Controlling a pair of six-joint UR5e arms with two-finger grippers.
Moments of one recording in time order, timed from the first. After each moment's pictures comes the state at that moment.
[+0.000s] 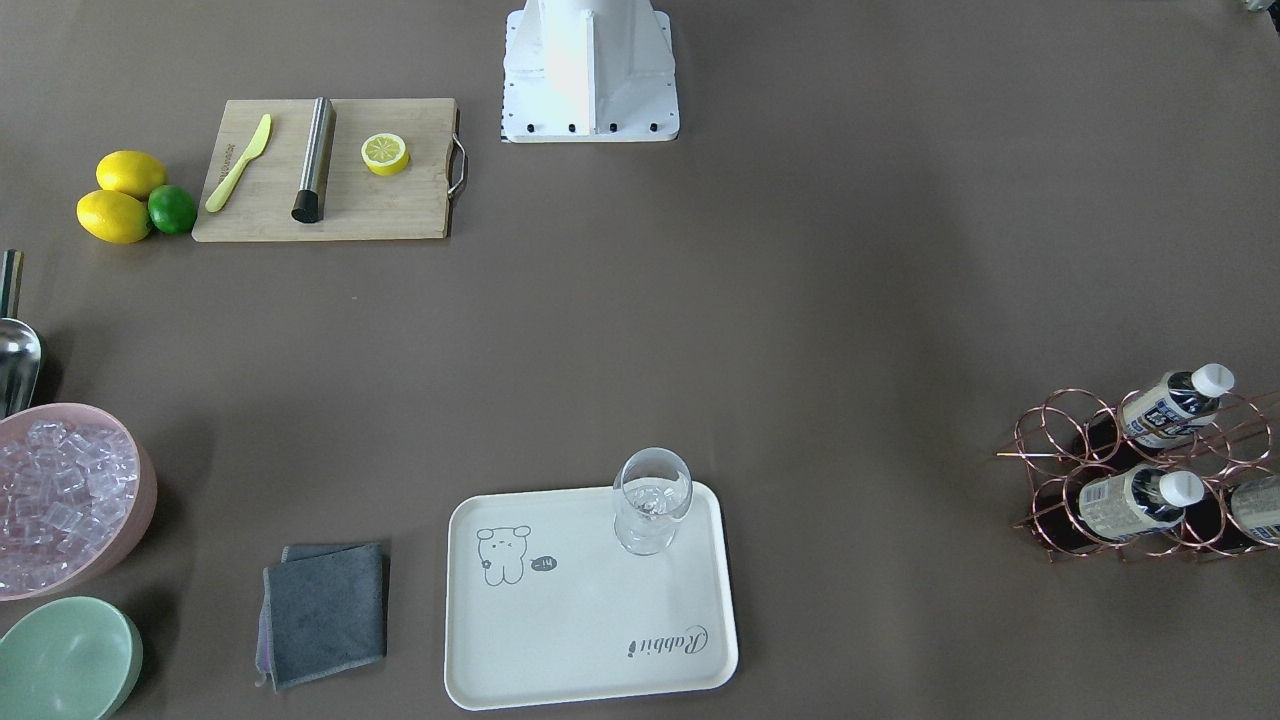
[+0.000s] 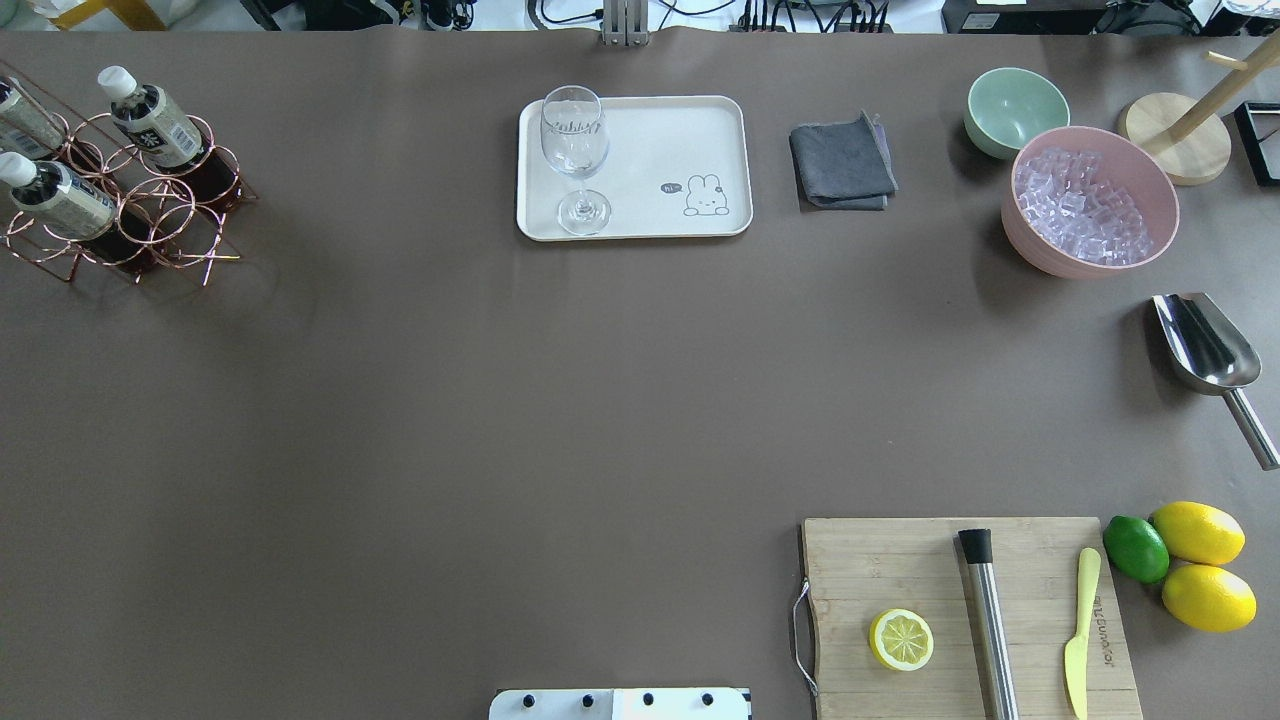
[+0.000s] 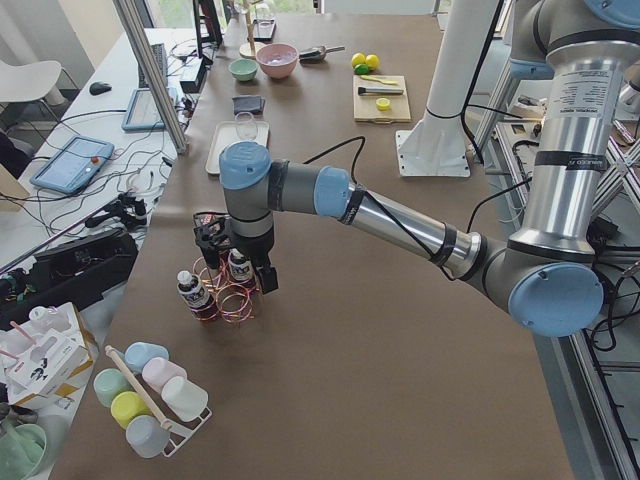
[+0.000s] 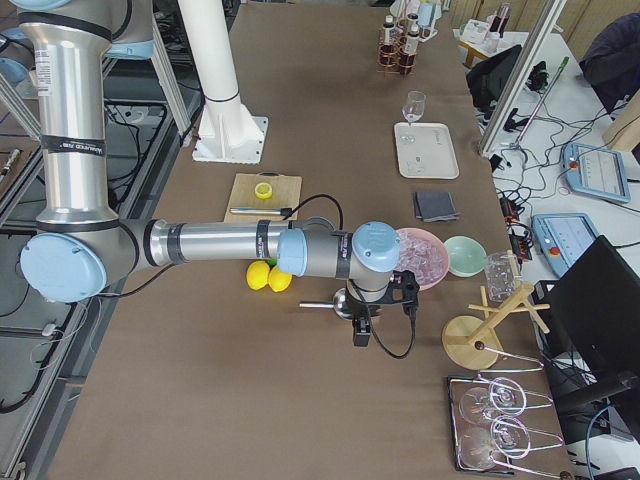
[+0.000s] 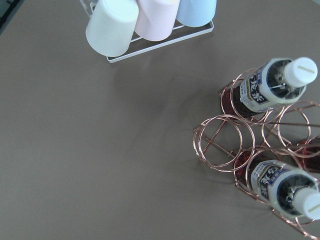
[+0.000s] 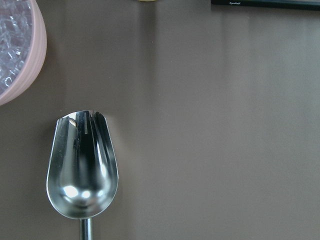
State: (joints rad) left arm -1.59 -1.68 -1.85 -1.27 -2.32 -0.57; right arm 1.58 -1.59 1.67 -1.67 2.33 -0.05
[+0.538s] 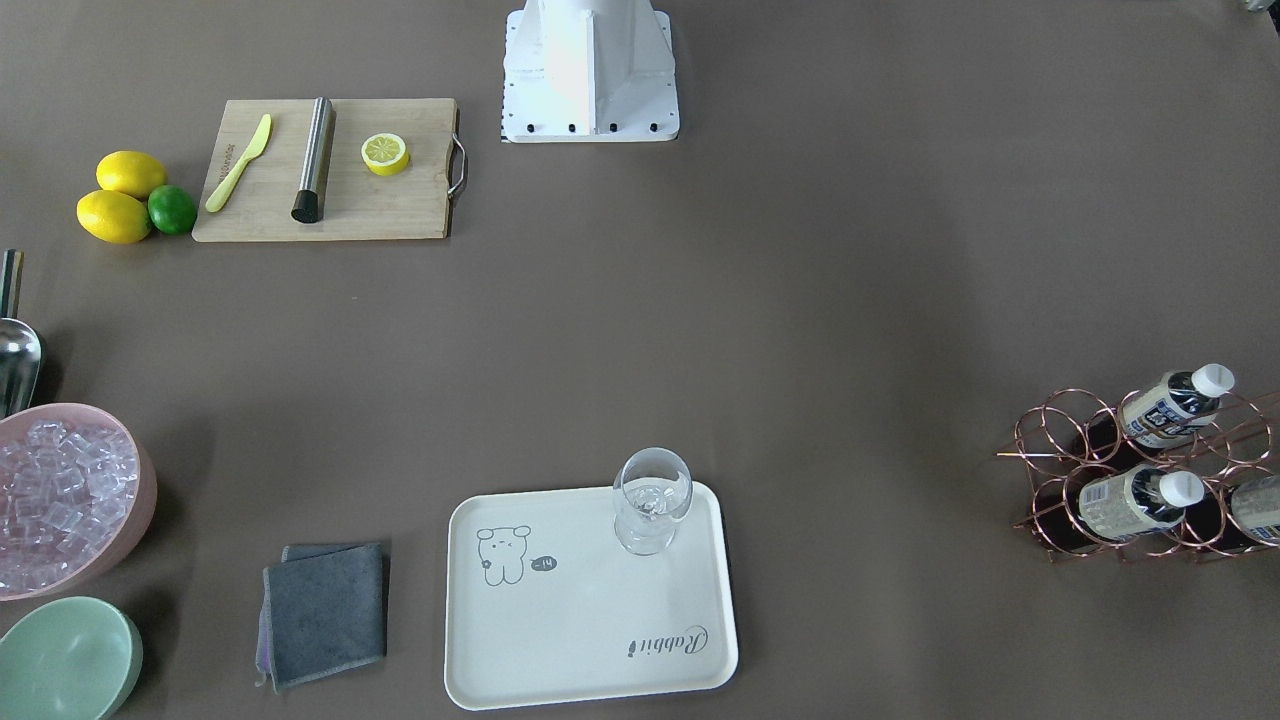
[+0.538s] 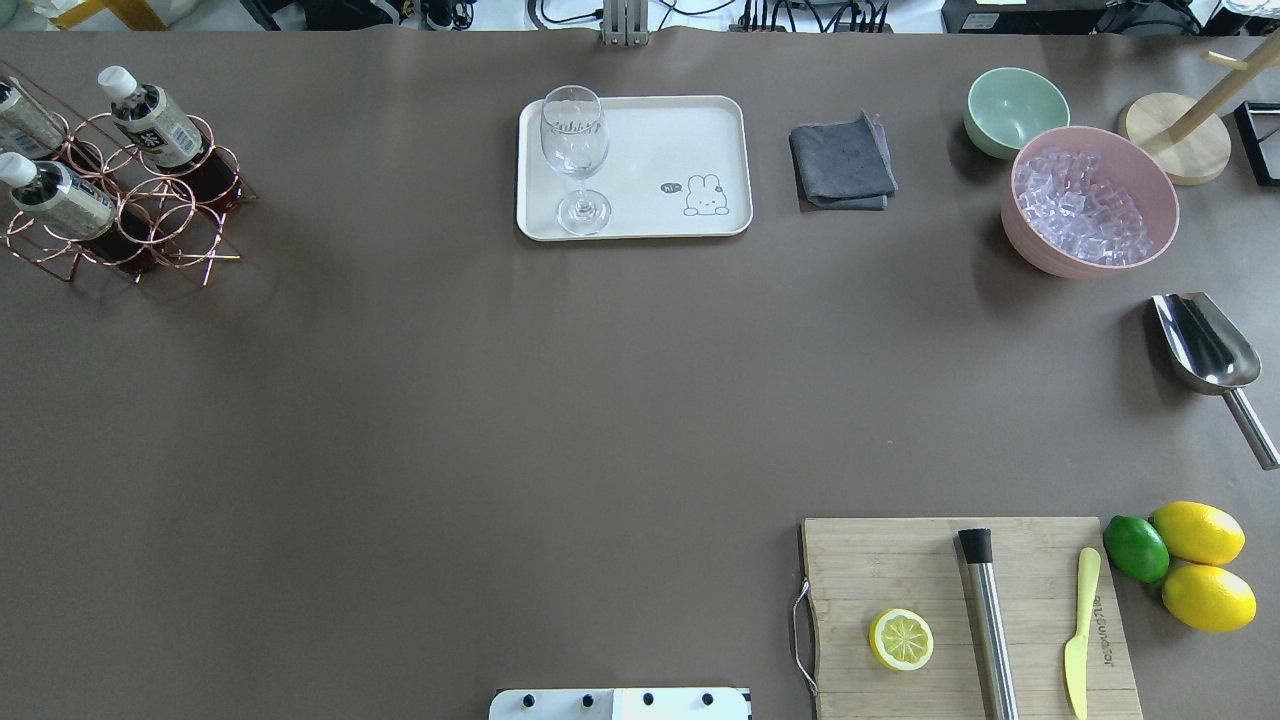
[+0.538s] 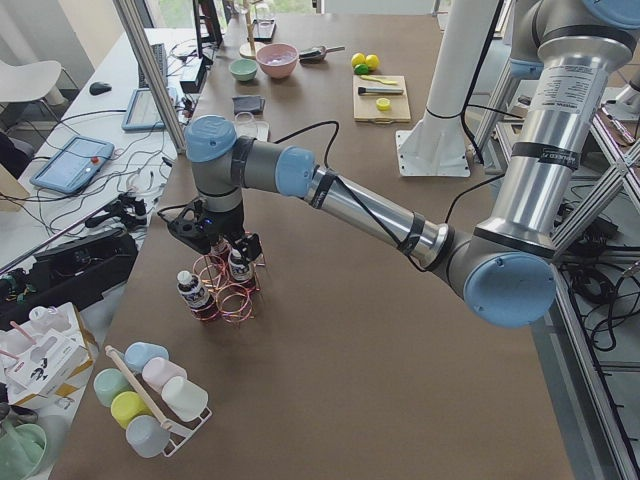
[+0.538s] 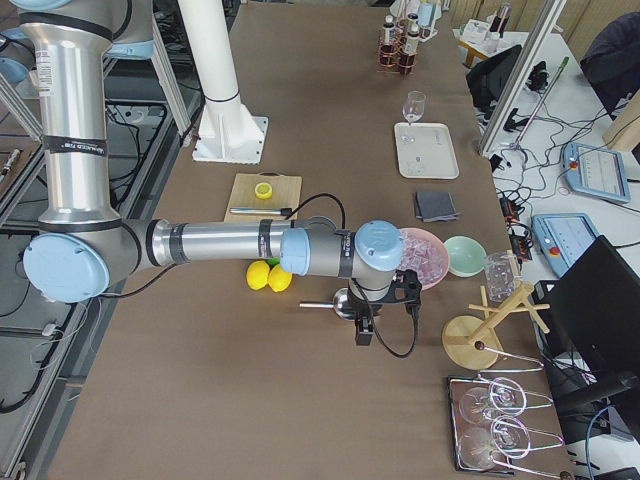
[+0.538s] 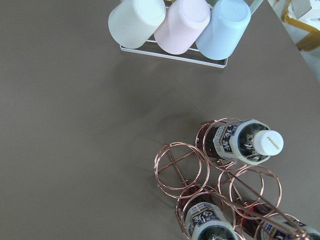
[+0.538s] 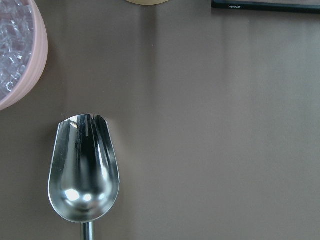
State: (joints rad) left arm -1.57 -1.84 -1.76 -1.29 -2.33 -1.19; right arm 1.58 -1.58 1.66 -1.67 2.33 -0.05
